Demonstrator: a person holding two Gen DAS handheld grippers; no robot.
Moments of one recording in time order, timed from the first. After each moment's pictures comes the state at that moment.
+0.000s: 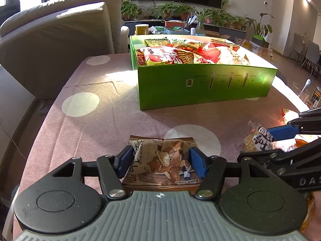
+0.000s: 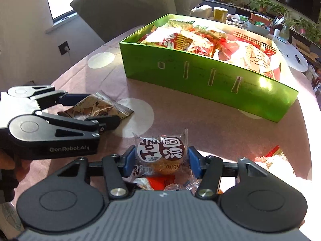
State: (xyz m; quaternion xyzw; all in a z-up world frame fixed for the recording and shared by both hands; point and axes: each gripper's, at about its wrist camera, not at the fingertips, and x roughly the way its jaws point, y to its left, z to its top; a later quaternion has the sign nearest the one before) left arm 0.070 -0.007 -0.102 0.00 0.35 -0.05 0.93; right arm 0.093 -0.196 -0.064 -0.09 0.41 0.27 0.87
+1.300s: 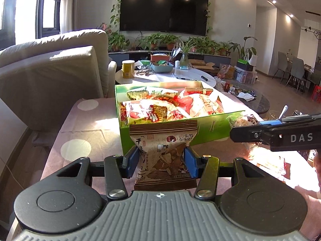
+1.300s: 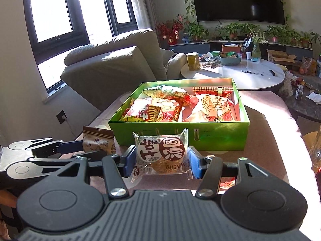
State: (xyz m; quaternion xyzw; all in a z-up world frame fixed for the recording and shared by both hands) left arm 0.044 -0.027 -0.036 0.00 0.26 -0.09 0.96; right arm 0.088 -0.247 -0.011 0.03 0.29 0.24 0.92
